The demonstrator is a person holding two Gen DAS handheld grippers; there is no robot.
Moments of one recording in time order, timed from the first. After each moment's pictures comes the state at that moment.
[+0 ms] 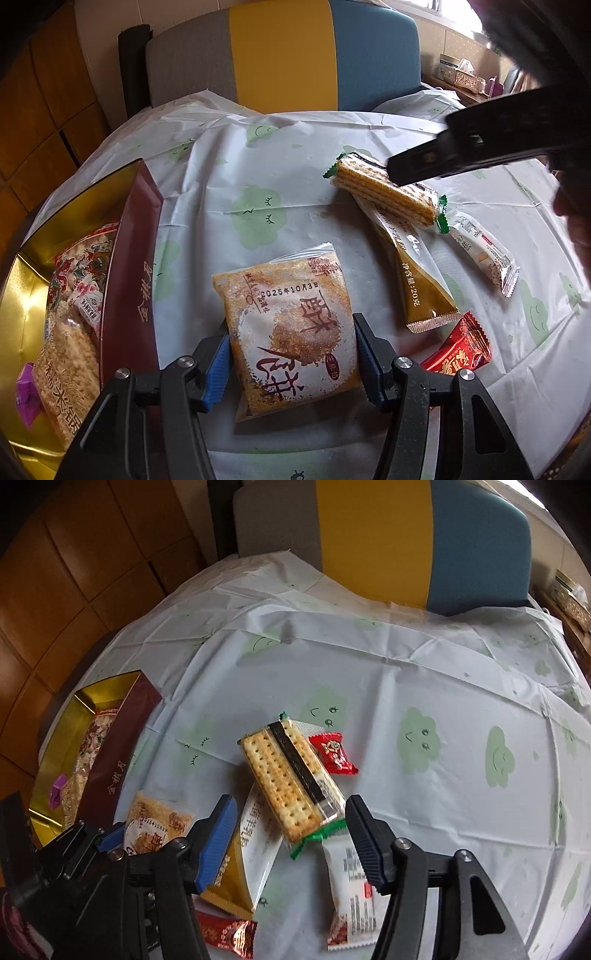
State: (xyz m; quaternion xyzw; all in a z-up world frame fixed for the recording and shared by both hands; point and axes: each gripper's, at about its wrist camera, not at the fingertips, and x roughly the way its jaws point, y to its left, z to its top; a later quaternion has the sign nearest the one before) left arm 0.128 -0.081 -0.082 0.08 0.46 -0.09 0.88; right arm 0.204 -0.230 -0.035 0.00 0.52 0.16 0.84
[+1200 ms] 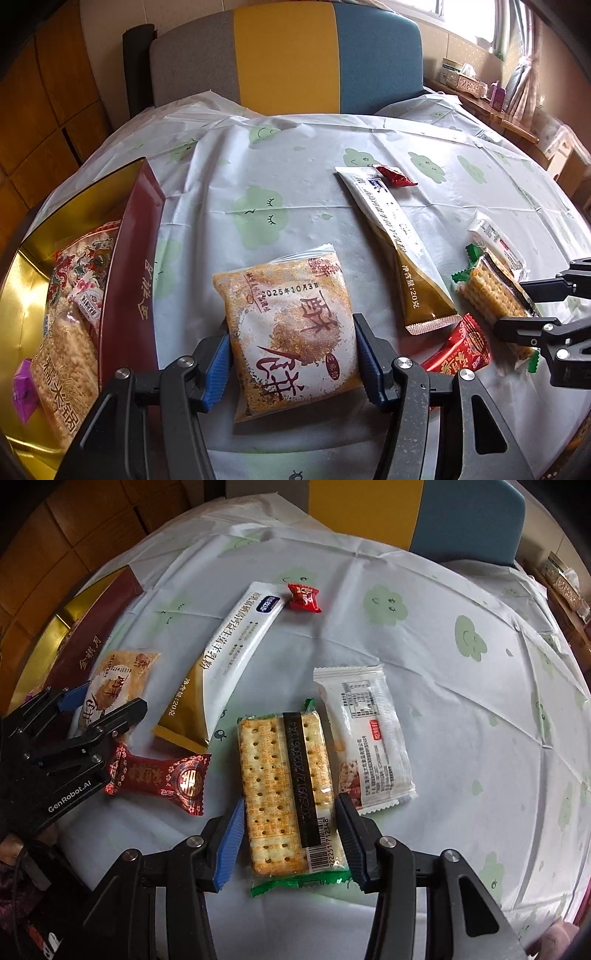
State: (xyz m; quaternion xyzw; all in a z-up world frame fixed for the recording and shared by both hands) left arm 0.126 -0.082 -0.082 0.07 0.46 -0.09 0.88; right arm 0.112 -0.259 -0.077 -0.05 0.59 0.11 0.80
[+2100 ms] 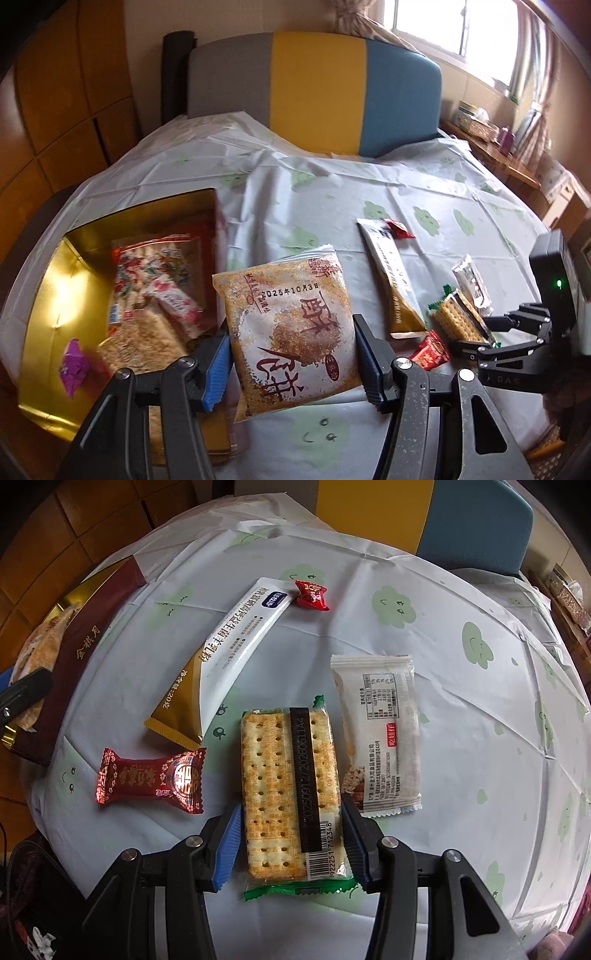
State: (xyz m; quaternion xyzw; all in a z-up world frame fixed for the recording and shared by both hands) left arm 0.093 -0.030 -0.007 0.01 0.43 -0.06 0.90; right arm 0.110 -0.252 -0.083 -0.07 0.58 0.12 0.80
